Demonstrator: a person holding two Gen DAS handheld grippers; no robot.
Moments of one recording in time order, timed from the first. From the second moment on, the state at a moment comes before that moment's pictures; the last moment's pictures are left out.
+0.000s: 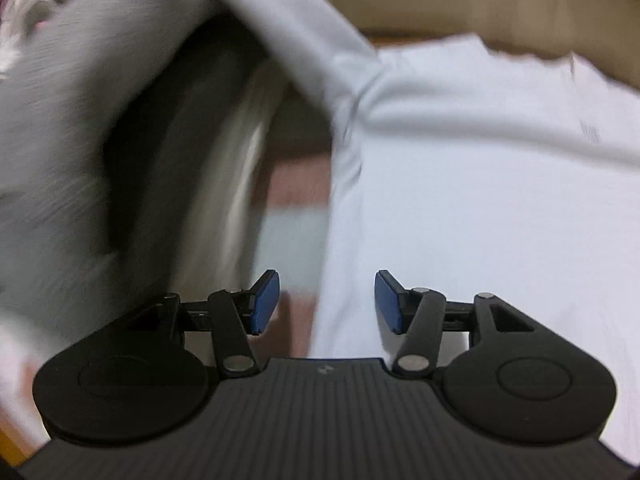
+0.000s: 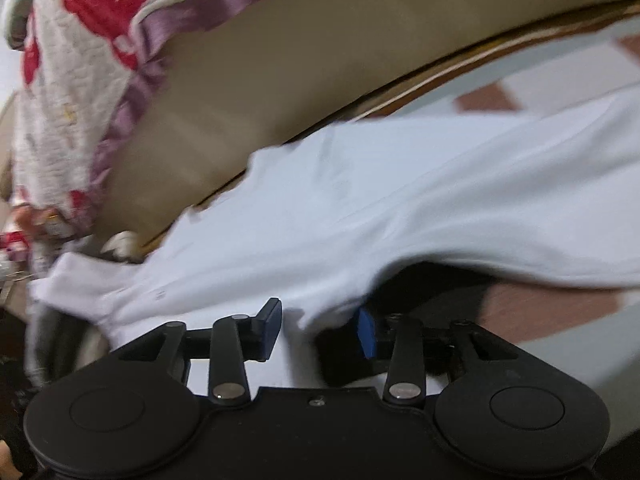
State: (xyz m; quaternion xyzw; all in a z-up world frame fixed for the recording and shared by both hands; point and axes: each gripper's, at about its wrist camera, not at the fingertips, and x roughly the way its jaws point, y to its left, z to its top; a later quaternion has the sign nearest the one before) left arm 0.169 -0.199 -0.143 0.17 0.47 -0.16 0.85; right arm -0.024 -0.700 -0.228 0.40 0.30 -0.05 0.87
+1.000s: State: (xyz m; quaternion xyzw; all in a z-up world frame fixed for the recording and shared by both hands) left arm -0.084 -0.260 -0.073 0.21 0.42 -0.25 0.84; right arm -0.054 -0.521 -0.095 0.19 0.53 0.19 0.80
